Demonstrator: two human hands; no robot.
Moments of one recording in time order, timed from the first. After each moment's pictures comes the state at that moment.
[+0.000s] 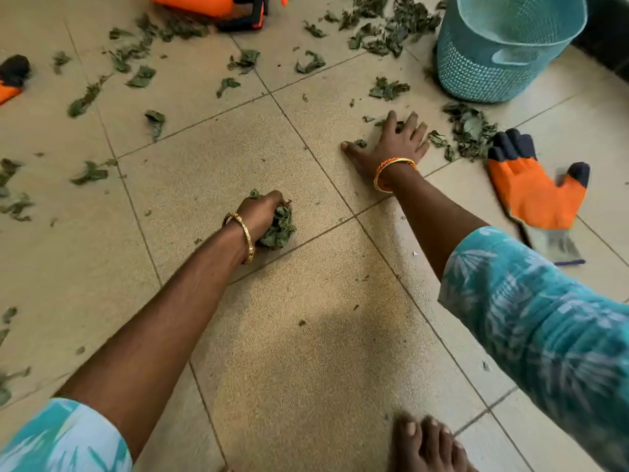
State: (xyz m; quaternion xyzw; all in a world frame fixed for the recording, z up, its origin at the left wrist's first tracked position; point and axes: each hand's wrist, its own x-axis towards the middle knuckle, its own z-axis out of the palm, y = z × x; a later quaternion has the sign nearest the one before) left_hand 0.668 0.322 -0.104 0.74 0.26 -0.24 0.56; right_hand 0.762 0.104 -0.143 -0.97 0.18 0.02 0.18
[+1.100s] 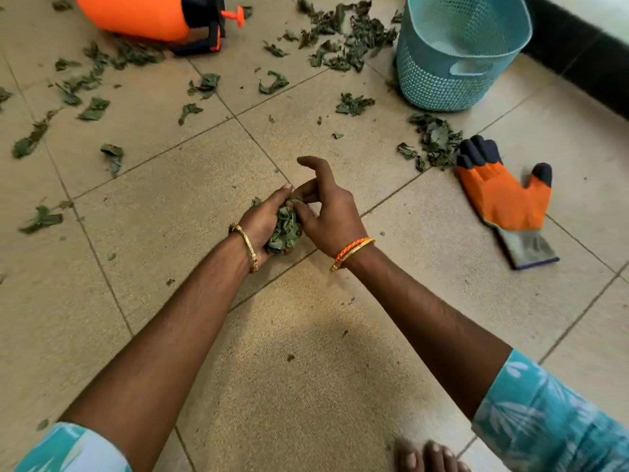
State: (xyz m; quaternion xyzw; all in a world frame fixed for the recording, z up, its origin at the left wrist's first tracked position) left_hand 0.693 0.280 -0.097 0.60 0.19 -0.32 0.71; right_hand 0.667 0.166 -0.099 -0.86 -0.03 -0.08 0.50
